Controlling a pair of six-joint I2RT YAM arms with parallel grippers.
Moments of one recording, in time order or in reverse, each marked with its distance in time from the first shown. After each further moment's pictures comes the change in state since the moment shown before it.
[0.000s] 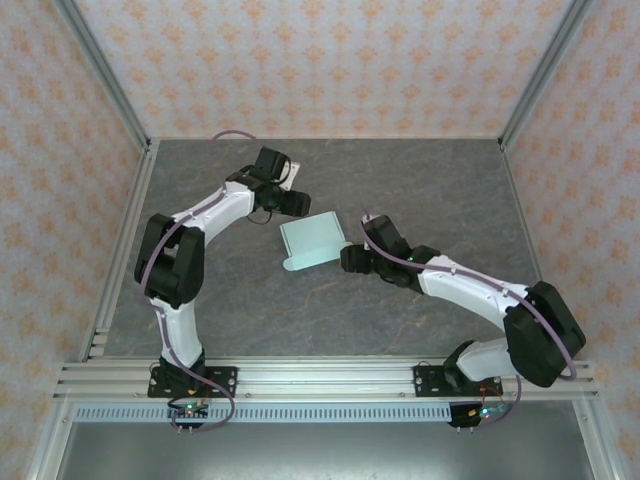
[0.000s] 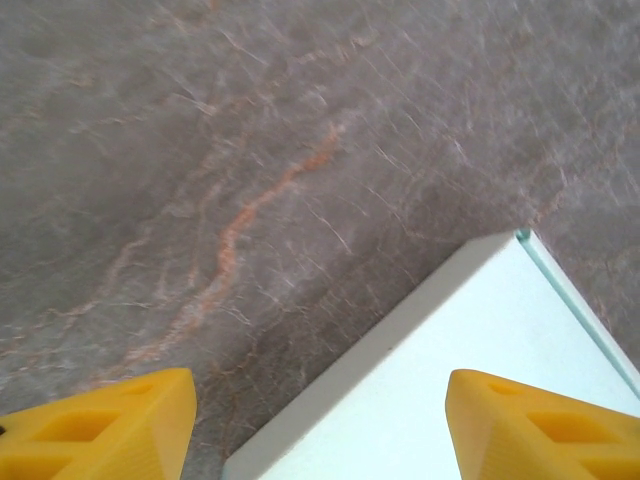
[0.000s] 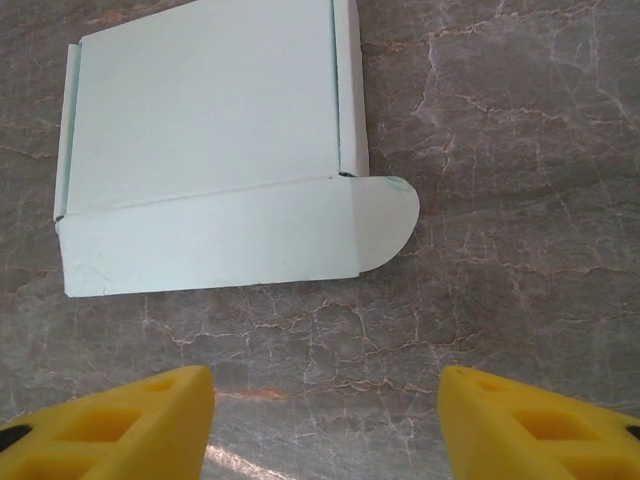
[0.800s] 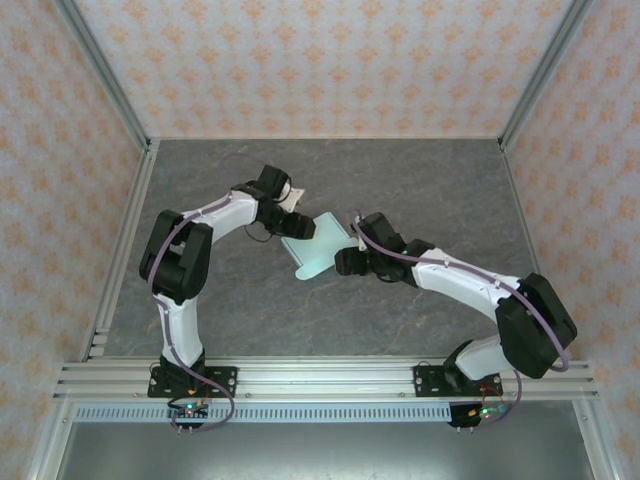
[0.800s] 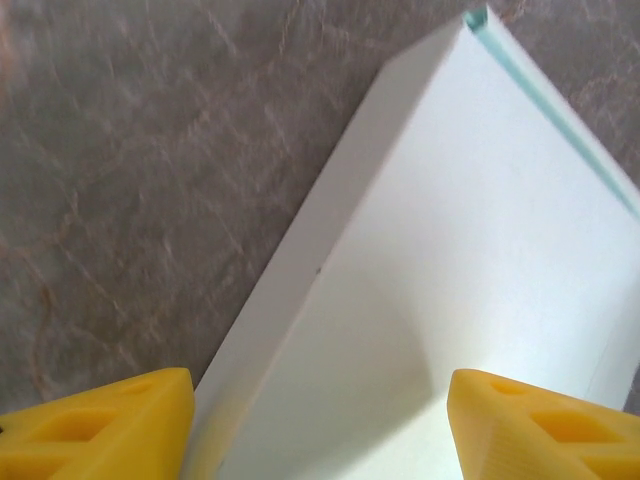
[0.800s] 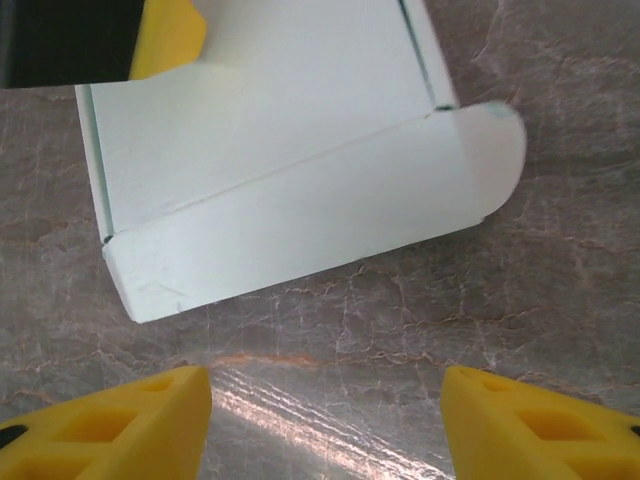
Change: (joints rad) left arm -0.003 0.011 -0.137 -0.018 0.231 -0.028; right arm -0.004 0.064 0.064 -0.083 -0.111 -0.028
